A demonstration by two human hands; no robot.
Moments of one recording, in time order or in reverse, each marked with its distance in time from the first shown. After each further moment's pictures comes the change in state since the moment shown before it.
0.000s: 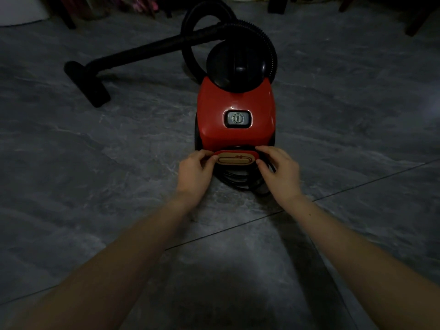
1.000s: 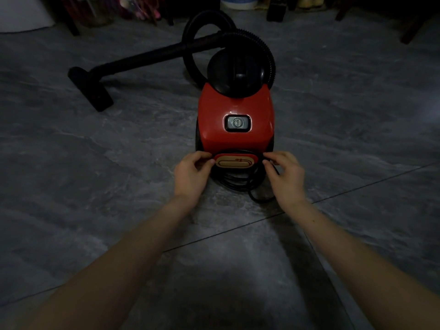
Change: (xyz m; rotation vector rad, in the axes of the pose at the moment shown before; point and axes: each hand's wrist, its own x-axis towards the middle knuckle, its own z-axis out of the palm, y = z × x) left_hand -0.005 0.005 -0.010 -0.129 0.052 -0.063; right_hand -0.003 0.000 -0.009 -0.050 0.098 0.016
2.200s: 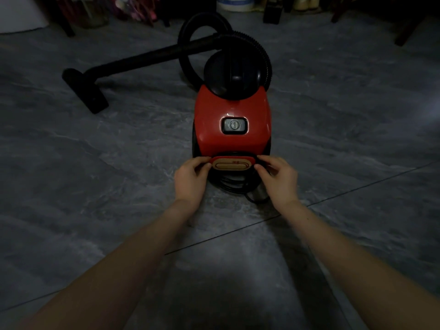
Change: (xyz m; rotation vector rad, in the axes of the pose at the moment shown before) left_hand -0.001 -0.007 0.010 -0.011 -0.015 -0.013; right_hand 0.001 0.000 0.009 0.160 -0.068 0.250
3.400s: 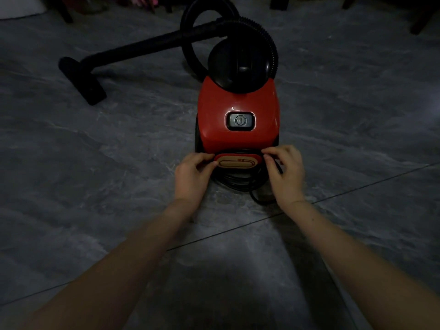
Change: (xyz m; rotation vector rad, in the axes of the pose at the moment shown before) left_hand -0.001 -0.012 0.000 0.065 0.049 0.145; right_hand -0.002 0.004 0.002 -0.102 0.121 -0.320
